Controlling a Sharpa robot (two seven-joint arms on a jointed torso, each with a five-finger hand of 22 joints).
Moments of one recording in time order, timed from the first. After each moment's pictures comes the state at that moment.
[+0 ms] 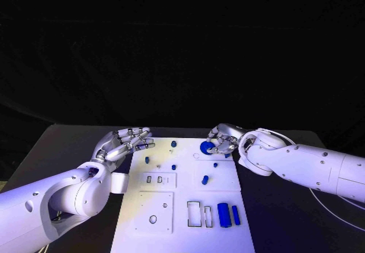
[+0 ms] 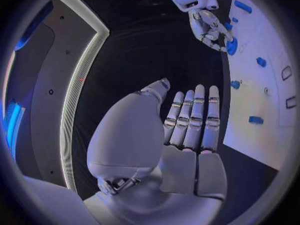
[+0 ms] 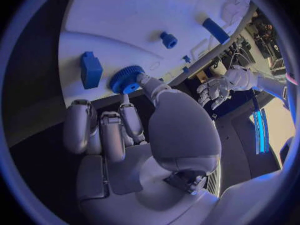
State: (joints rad) left arm 1.10 -0.92 0.07 1.68 -0.03 -0.40 0.48; left_hand 1.49 -0.13 0.30 0.20 0.20 0.87 0.22 0.21 0.12 0.98 0.19 0.08 0.07 0.96 0.15 0.25 0.18 0.17 0.86 0.27 0.21 0.08; right arm 1.29 -0.75 -0.10 1.32 -1.29 -0.32 -0.13; right_hand 1.25 -0.16 0.41 0.03 0.20 0.84 0.16 0.32 0.38 1.36 0.08 1.36 1.28 1.47 0.00 1.52 1.31 0.09 1.39 0.11 1.35 1.25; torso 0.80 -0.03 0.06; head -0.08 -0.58
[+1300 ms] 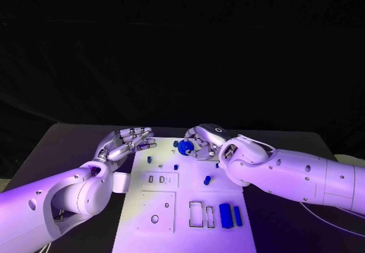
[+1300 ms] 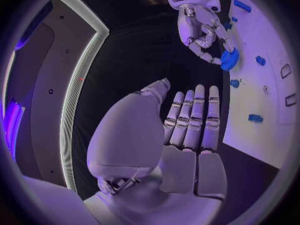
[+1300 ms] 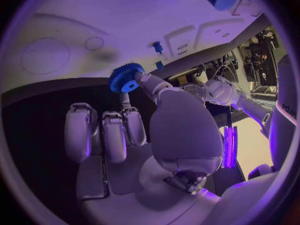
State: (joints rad) left arm 1.10 -0.92 0.07 1.67 -0.03 -0.40 0.47; left_hand 1.49 -0.13 0.30 0.19 0.20 0.87 0.22 0.21 0.12 0.98 0.19 0.08 0.07 0.96 0.15 0.25 0.18 0.17 0.86 0.27 0.21 0.08; right arm 1.28 -0.66 -0.10 1.43 -1.54 -0.52 -0.14; right_hand 1.25 -0.16 0.48 0.02 0.25 0.89 0.15 0.35 0.38 1.42 0.04 1.42 1.31 1.47 -0.02 1.53 1.31 0.08 1.42 0.08 1.40 1.31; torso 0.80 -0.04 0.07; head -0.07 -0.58
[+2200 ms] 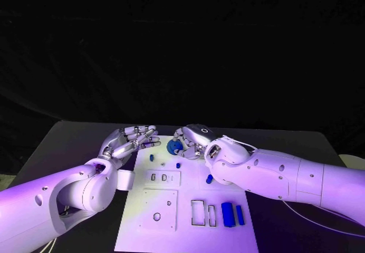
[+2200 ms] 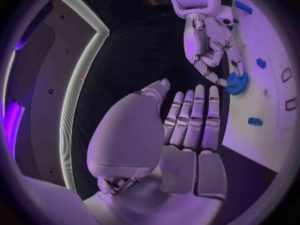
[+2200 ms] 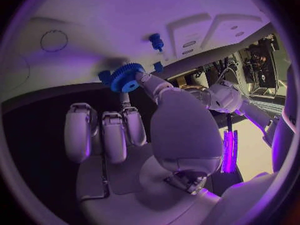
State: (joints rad) left arm 1.10 -0.91 0.07 1.68 -0.03 -0.40 0.47; left_hand 1.49 -0.13 0.30 0.20 0.20 0.87 0.22 0.21 0.12 0.98 0.19 0.08 0.07 0.96 0.15 0.25 0.18 0.17 0.86 0.27 0.21 0.08; right arm 1.26 -0.50 -0.11 1.29 -1.56 -0.53 -0.14; right_hand 1.24 -0.17 0.49 0.02 0.25 0.89 0.15 0.37 0.38 1.42 0.04 1.42 1.31 1.47 -0.02 1.53 1.31 0.08 1.42 0.08 1.40 1.31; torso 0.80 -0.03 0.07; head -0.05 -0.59
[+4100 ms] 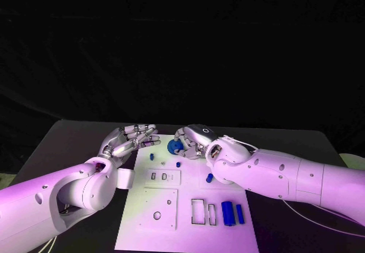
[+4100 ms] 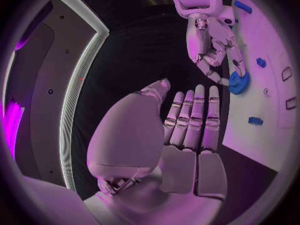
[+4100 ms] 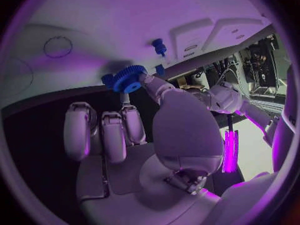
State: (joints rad) left arm 1.10 -0.92 0.07 1.68 -0.03 -0.40 0.47; left_hand 1.49 -0.13 0.31 0.19 0.20 0.87 0.22 0.21 0.12 0.98 0.19 0.08 0.07 0.96 0.15 0.25 0.18 0.17 0.86 0.27 0.21 0.08; right arm 1.25 -0.50 -0.11 1.28 -1.54 -0.53 -0.12; right_hand 1.20 -0.19 0.49 0.04 0.20 0.85 0.15 0.35 0.43 1.38 0.07 1.39 1.31 1.47 -0.01 1.53 1.31 0.08 1.41 0.10 1.38 1.31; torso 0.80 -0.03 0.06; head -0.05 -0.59
